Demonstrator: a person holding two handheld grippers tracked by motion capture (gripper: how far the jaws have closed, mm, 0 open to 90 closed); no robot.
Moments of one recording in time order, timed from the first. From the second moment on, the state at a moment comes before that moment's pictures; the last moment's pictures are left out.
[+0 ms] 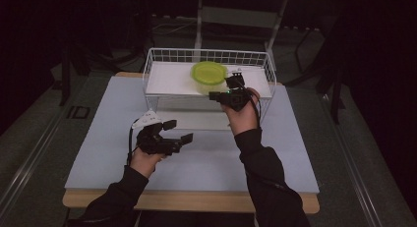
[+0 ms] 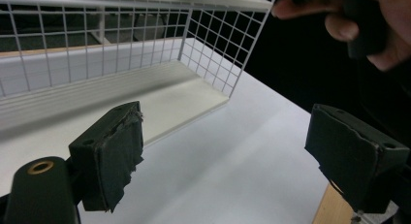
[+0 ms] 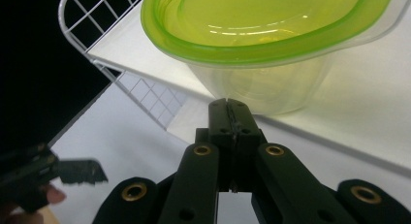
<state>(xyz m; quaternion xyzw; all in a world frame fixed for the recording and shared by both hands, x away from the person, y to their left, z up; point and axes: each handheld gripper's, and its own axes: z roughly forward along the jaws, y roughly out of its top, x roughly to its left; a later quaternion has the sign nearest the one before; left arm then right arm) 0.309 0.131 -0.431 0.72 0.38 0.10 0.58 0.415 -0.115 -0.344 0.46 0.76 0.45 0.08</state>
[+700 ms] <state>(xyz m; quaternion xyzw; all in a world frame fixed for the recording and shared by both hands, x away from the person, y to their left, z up) 0.308 0.135 -0.458 0.72 0.39 0.09 0.57 0.449 -0.107 -0.348 0.49 0.75 0.44 0.08</state>
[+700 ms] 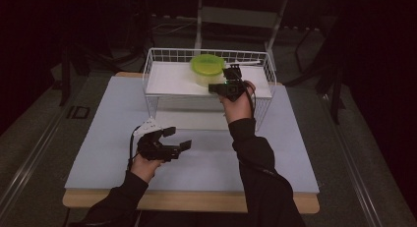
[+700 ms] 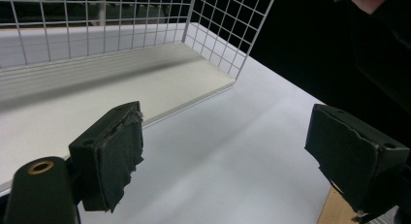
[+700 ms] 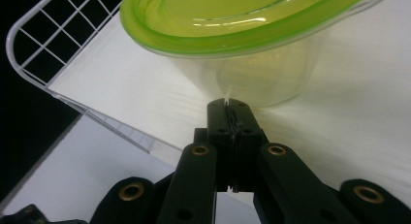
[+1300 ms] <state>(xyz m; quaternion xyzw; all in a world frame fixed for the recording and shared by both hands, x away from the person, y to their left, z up) 0.305 0.142 -0.462 0.72 0.39 0.10 0.56 0.412 -0.111 -0.339 0.44 0.77 0.46 0.08</state>
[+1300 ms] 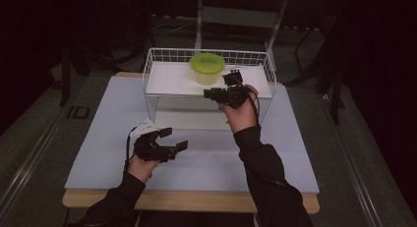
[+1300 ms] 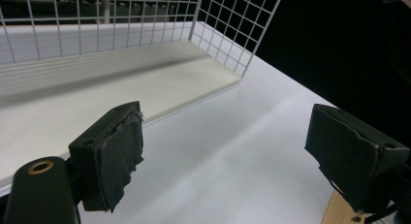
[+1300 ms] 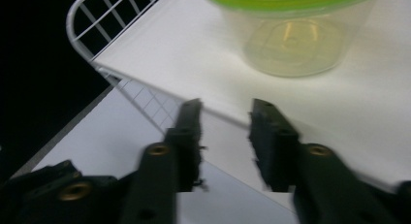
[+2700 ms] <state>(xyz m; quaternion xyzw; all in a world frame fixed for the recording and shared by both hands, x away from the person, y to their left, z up) 0.274 0.135 -0.460 0.76 0.32 0.12 0.55 0.303 -0.192 -0.450 0.37 0.81 0.44 0.11</state>
